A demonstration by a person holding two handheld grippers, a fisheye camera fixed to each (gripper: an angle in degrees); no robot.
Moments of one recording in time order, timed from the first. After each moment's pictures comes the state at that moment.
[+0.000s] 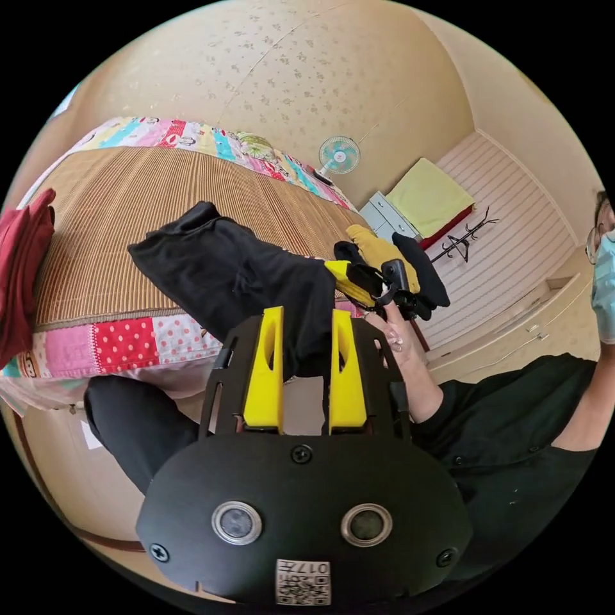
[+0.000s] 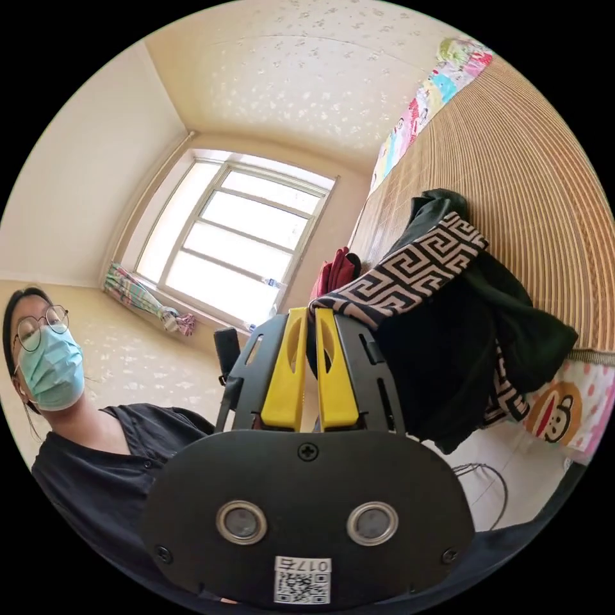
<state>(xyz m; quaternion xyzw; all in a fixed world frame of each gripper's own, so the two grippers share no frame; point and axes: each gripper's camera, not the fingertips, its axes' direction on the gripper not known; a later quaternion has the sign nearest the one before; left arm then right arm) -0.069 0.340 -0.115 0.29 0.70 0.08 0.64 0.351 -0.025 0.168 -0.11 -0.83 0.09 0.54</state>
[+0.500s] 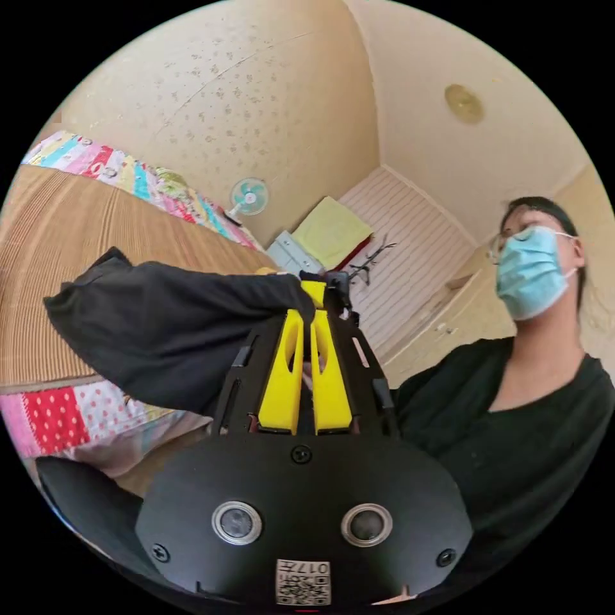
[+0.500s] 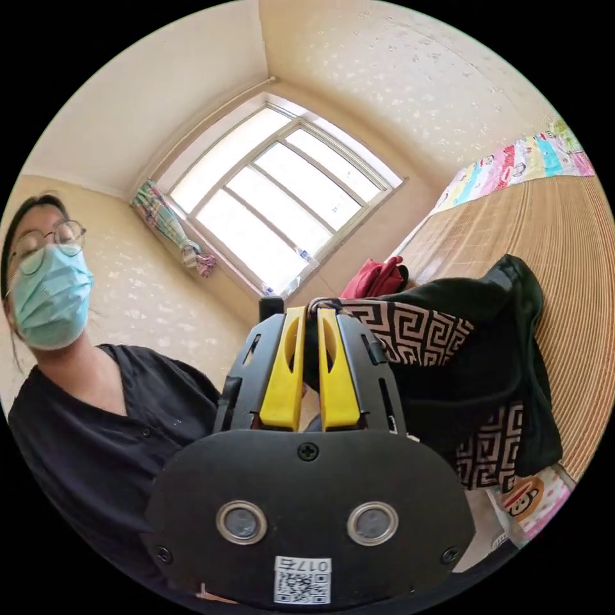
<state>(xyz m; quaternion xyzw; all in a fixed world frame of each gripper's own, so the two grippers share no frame) -0.154 0.349 -0.047 0.39 0.85 0.12 0.34 0.382 -0.038 0.065 0.02 -0.86 -0.04 0.50</state>
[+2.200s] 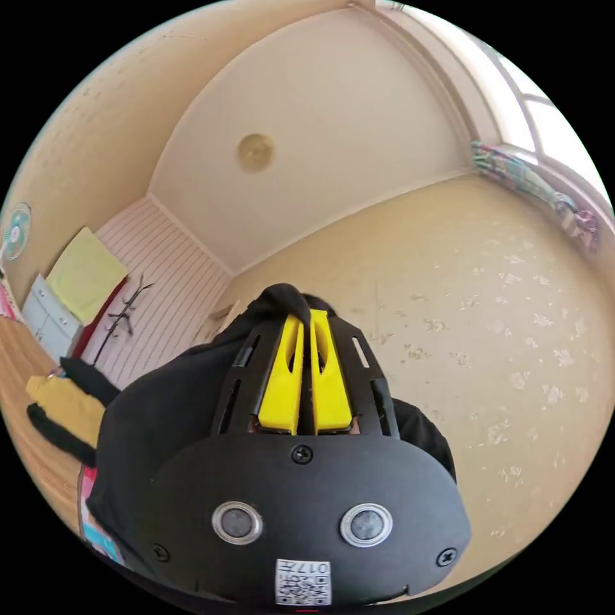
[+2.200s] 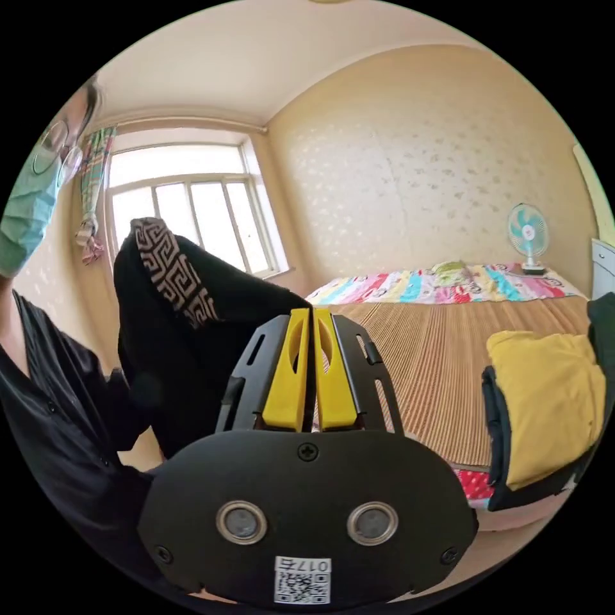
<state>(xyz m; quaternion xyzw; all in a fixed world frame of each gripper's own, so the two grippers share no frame) -0.287 0.316 -0.125 0.37 0.88 0.30 -0.08 0.518 0.079 -0.122 0.24 -0.56 0.04 0.79</state>
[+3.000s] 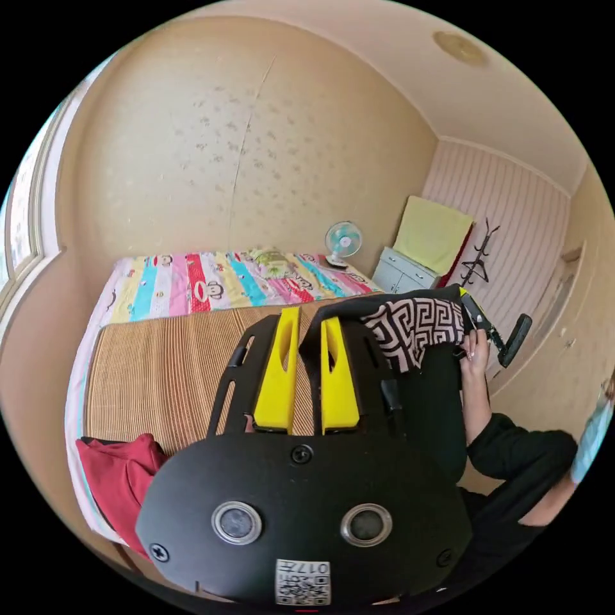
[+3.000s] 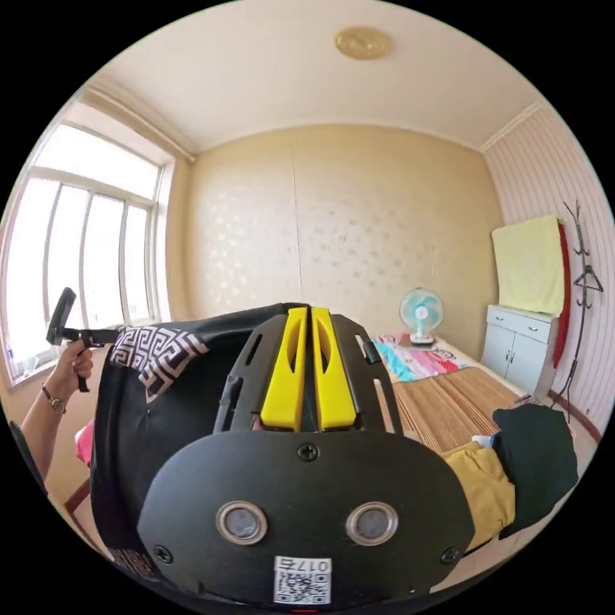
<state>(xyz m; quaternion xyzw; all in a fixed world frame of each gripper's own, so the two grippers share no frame) -0.344 0.122 -0.274 0.41 0.63 0.03 0.66 0.474 -0.192 -0.149 0.28 -0.32 0.12 0.90</state>
